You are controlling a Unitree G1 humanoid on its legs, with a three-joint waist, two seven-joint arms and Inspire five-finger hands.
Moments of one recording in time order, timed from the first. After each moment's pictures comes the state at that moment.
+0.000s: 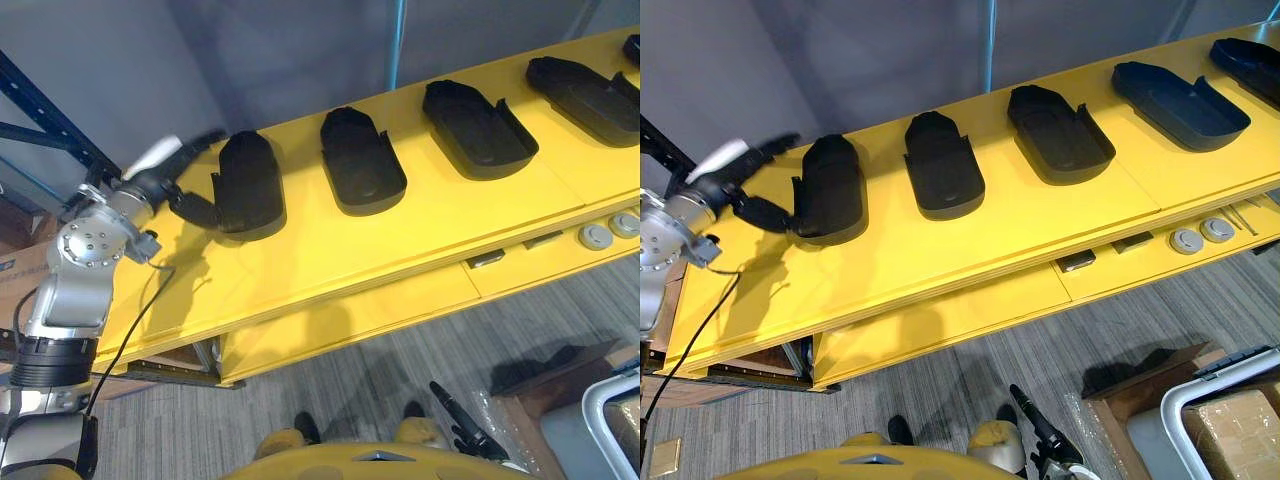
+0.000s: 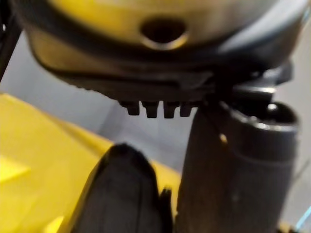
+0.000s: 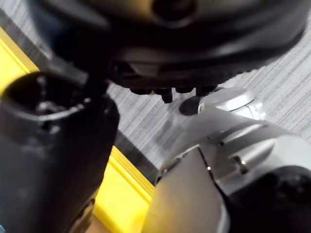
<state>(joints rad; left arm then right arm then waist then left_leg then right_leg) -0.32 0.75 0.17 -0.09 0.11 0.16 -0.27 0.17 -0.12 -0.51 0.97 0.09 0.08 0.23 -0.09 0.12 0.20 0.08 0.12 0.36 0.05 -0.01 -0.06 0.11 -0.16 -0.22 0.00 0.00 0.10</state>
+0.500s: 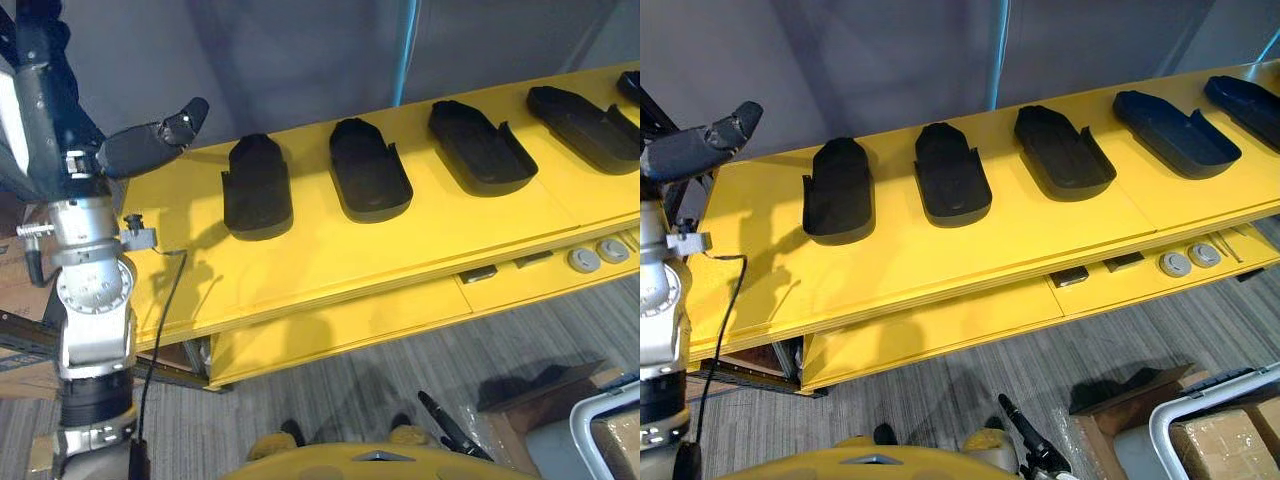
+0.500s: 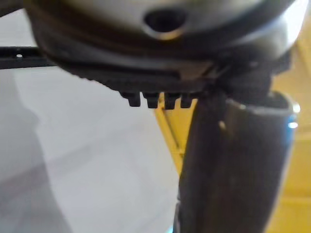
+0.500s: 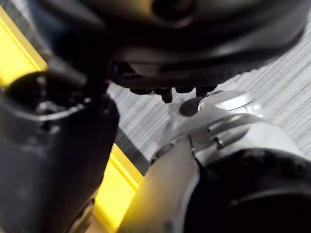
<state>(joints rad) -0.12 0.38 0.30 -0.30 -0.01 -0.36 0.25 0.18 -0.08 -0.45 1.01 0.09 0.07 0.20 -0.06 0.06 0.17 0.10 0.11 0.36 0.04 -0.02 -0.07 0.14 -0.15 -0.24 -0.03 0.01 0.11</state>
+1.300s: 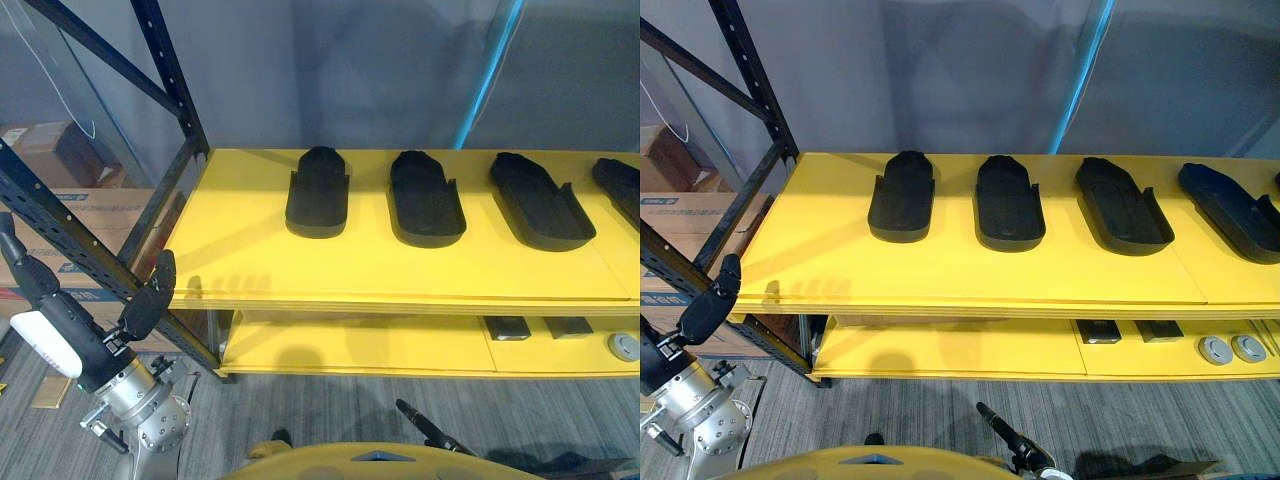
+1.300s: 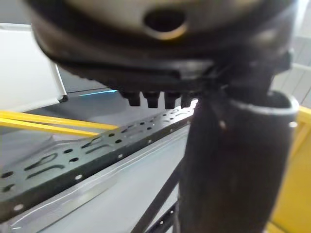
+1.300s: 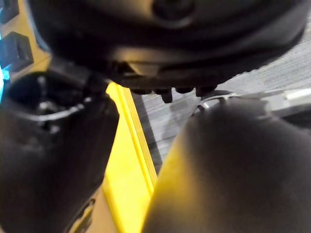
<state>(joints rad) 0.35 0.09 0.31 0.08 0.60 -0.67 0.98 0.16 -0.12 -0.24 1.03 0.09 0.09 0.19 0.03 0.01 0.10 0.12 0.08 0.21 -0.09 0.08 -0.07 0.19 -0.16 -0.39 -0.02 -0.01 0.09</state>
